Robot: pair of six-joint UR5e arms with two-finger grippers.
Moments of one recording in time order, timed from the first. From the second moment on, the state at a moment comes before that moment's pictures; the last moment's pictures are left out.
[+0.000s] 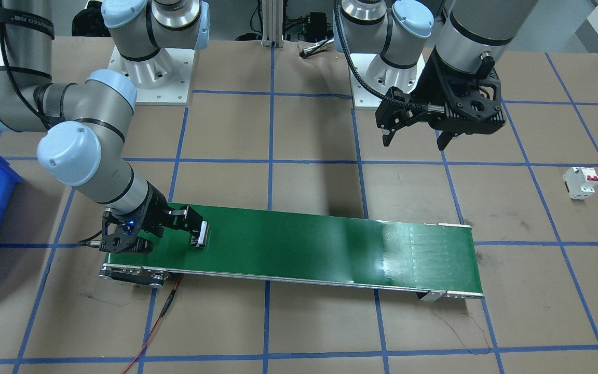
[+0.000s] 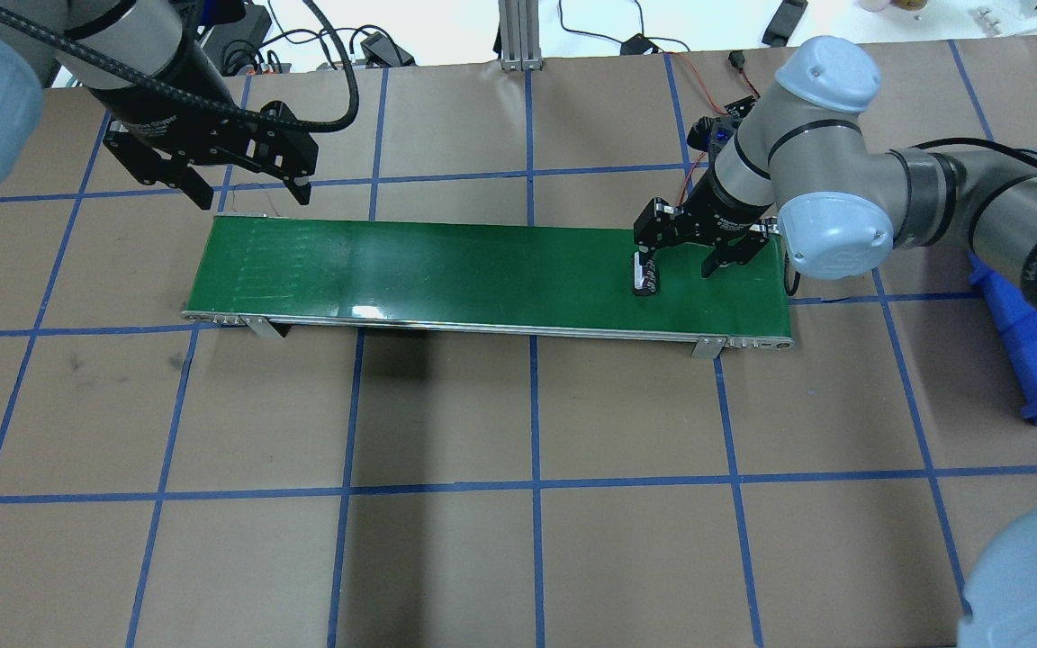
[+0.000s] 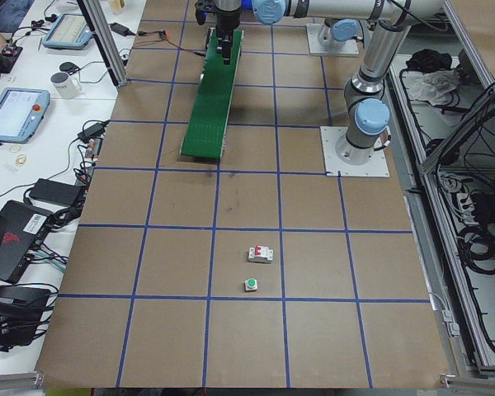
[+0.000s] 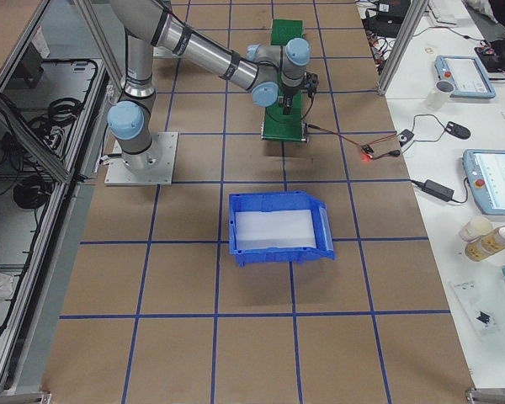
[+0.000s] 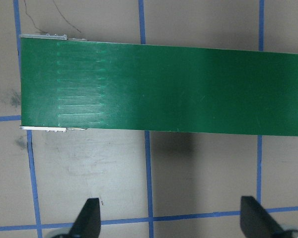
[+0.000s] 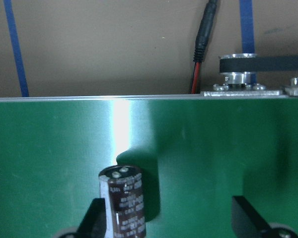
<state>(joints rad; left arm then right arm) -1.56 -1.59 -1.53 -1.55 1.53 0.03 1.54 -1.25 1.82 -2.13 -1.30 0.08</state>
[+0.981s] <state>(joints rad) -1.56 -1.59 -1.53 -1.55 1.51 0.03 1.54 -1.25 1.80 -2.09 -1.48 0.04</state>
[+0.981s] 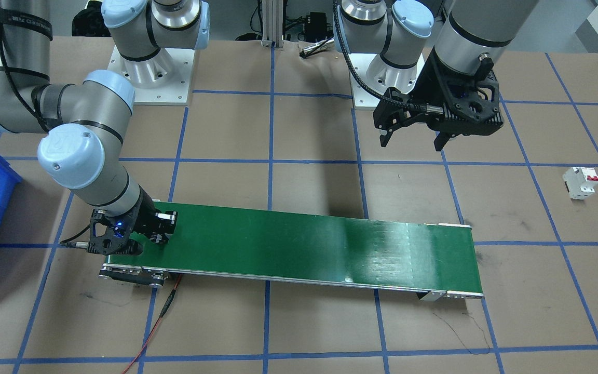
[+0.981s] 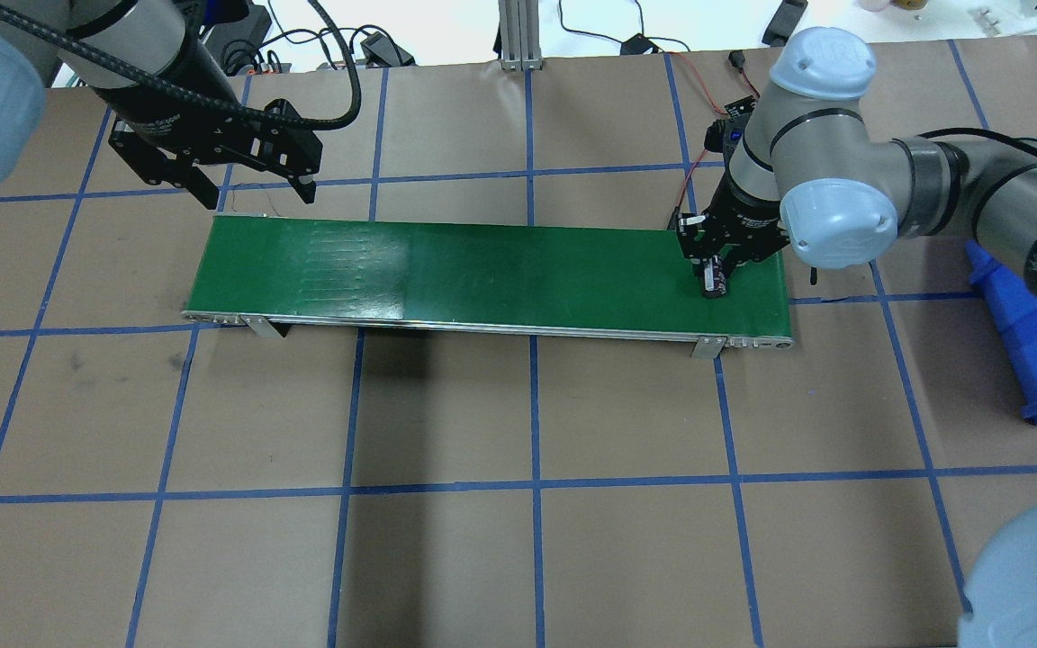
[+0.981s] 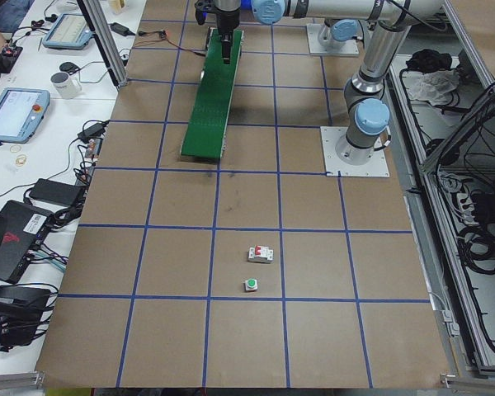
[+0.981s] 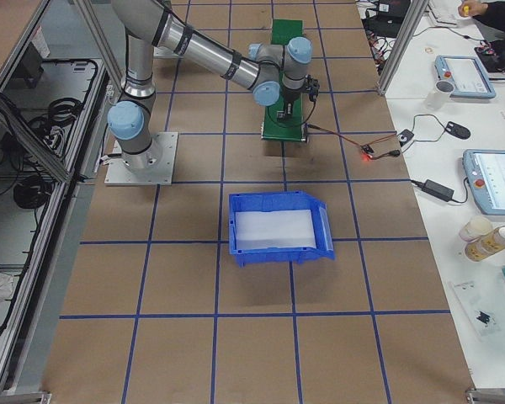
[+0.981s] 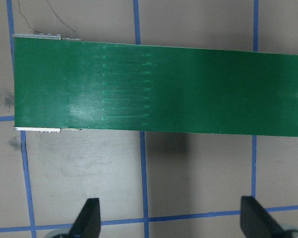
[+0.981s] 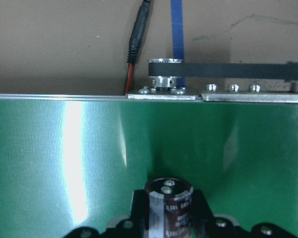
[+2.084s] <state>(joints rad) -1.56 -1.59 -1.53 -1.55 1.51 0.03 1.03 -1.31 1.61 -1.95 -1.65 -0.87</state>
